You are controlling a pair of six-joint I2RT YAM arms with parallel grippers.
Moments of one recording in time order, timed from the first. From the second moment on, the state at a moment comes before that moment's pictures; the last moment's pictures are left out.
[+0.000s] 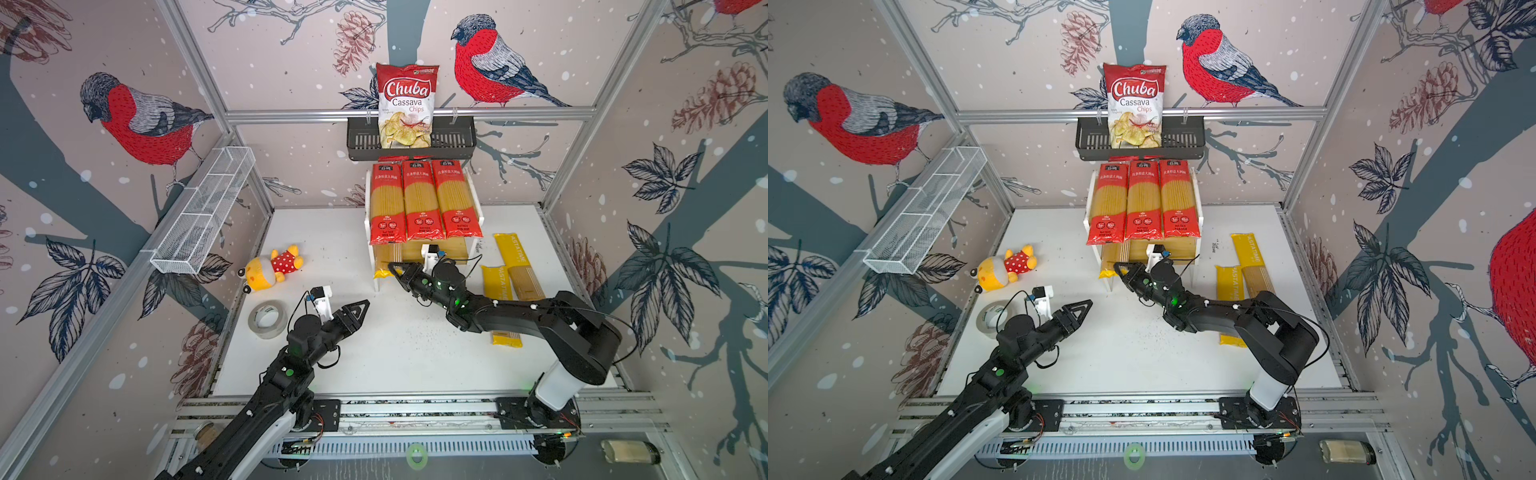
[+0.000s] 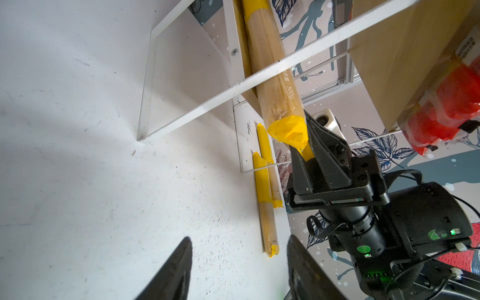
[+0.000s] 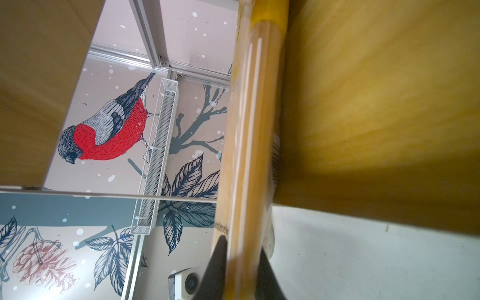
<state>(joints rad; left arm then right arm) -0.47 0.51 0.15 0.14 0.23 -1.04 0.89 1.67 0.81 0.77 -0.10 1.29</state>
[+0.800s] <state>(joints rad) -1.12 0.87 0.26 0.24 -0.23 -0.77 0.87 1.03 0.52 -0.01 0.17 1.09</state>
